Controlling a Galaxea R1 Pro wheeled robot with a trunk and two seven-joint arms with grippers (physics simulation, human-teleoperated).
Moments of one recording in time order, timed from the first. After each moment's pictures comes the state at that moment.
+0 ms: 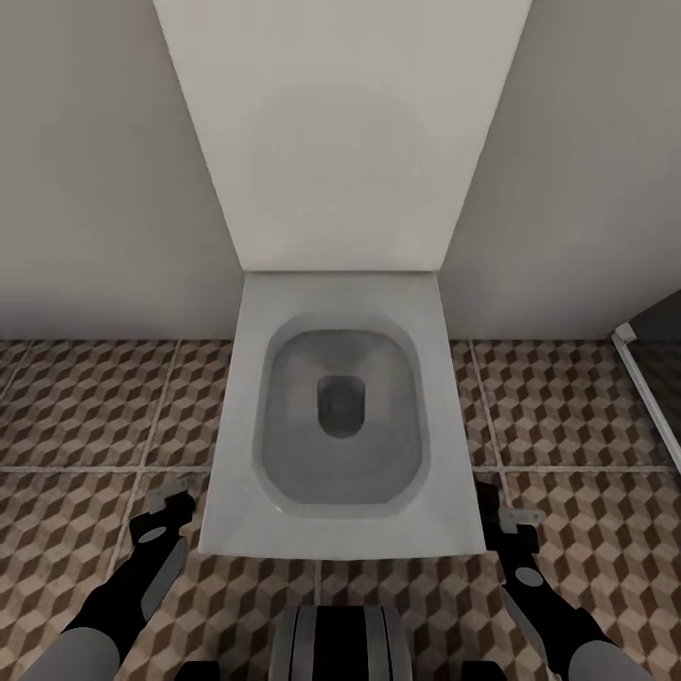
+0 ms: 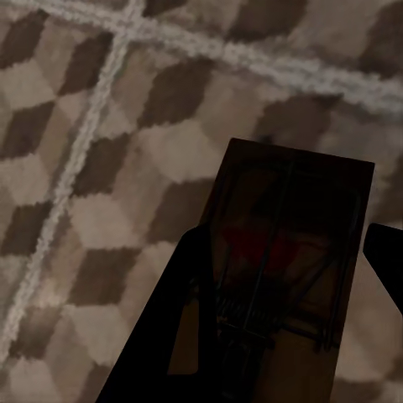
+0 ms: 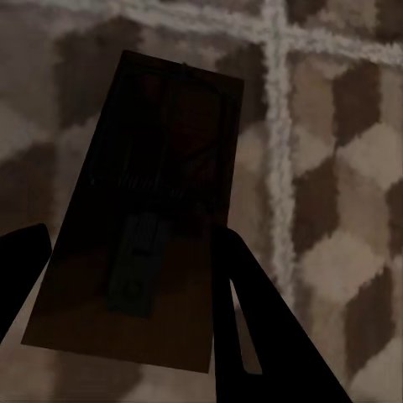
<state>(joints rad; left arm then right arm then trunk) -0.53 0.14 -0.10 -0.77 0.38 0.10 0.51 -0.55 -0.17 0.21 -0.47 -0.14 -0.21 -0.27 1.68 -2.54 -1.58</state>
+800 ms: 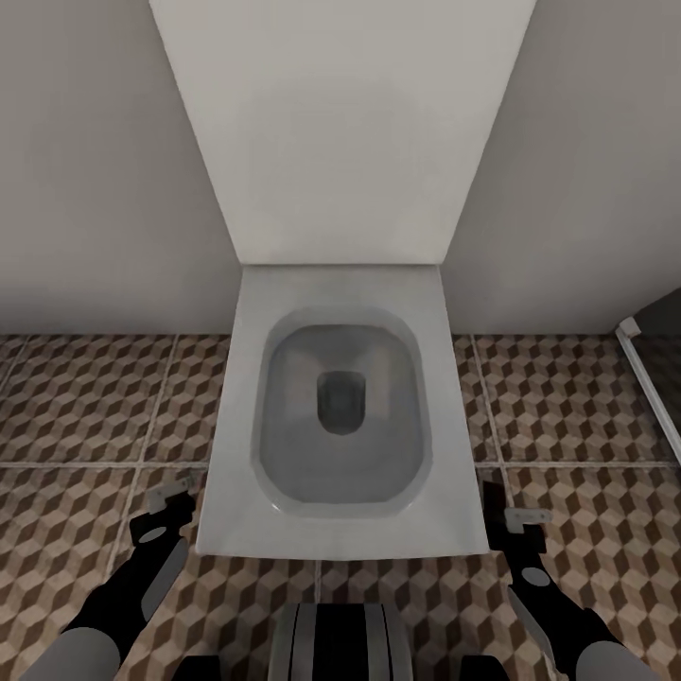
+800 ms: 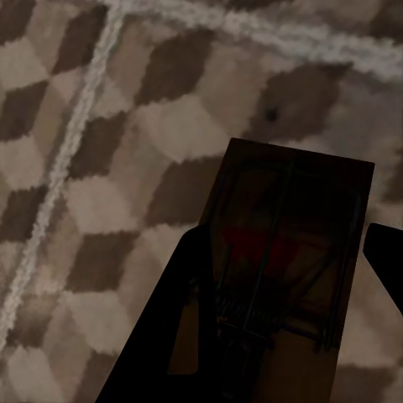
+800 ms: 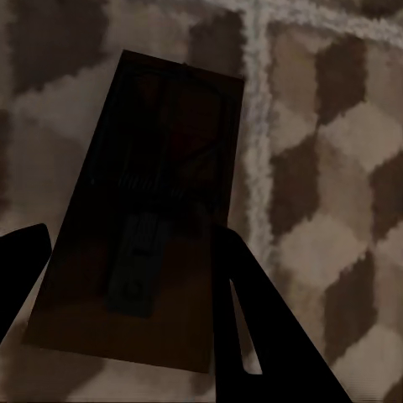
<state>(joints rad) -0.53 0.14 -0.10 -0.77 0.39 0.10 0.51 -0.55 -0.19 0.21 -0.47 -0.14 -0.21 -0.27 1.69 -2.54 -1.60</state>
